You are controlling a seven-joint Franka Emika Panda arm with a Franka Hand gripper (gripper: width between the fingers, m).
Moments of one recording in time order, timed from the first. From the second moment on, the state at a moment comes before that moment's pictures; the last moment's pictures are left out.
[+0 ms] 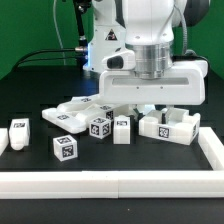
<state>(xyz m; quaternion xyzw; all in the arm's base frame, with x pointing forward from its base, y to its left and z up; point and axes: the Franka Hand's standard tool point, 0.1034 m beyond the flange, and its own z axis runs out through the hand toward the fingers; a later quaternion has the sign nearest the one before) 0.453 0.062 0.007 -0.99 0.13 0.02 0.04</state>
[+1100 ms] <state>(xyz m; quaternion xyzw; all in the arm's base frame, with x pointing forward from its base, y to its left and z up) 0.499 0.043 0.036 -1.00 -0.01 0.01 0.04</state>
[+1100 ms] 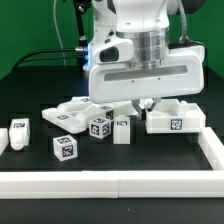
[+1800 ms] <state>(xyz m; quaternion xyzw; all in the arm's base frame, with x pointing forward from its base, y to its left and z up) 0.553 0.021 0.034 -1.00 -0.04 0.01 0.05</state>
